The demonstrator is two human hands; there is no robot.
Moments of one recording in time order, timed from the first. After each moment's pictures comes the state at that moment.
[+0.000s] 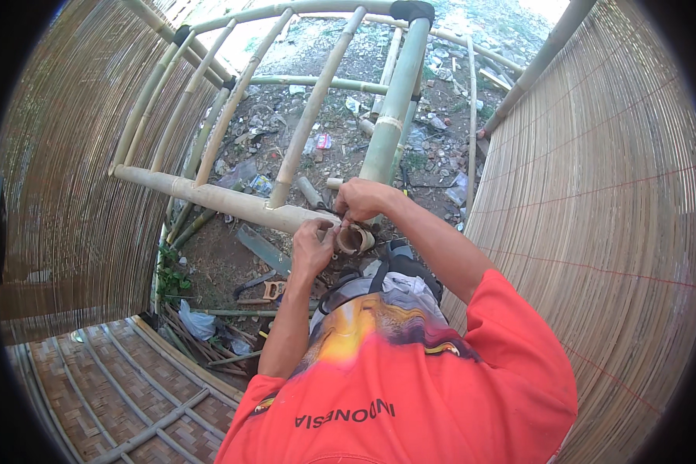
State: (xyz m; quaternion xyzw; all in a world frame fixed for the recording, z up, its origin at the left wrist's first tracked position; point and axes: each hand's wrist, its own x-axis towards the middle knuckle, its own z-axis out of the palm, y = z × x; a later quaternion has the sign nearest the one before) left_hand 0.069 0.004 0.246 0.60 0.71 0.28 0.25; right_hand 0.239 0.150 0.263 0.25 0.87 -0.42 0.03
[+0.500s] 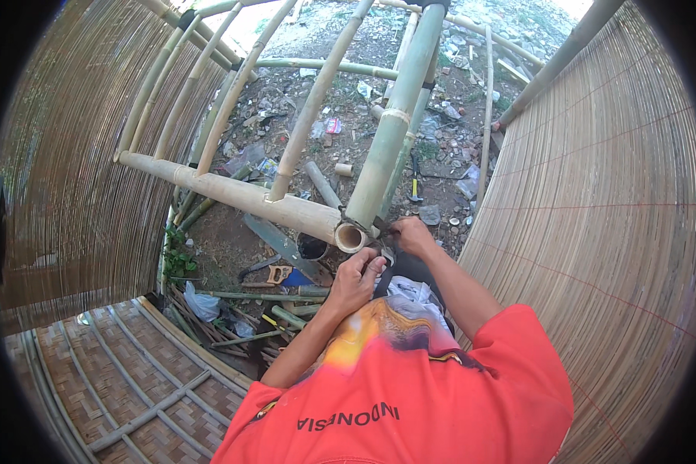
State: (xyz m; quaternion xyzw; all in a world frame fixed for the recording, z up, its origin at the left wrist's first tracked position) left_hand 0.153 -0.045 0.265 0.54 0.62 0.30 0.48; right_hand 0.337 0.059 0.092 0.44 0.79 -0.40 -0.14
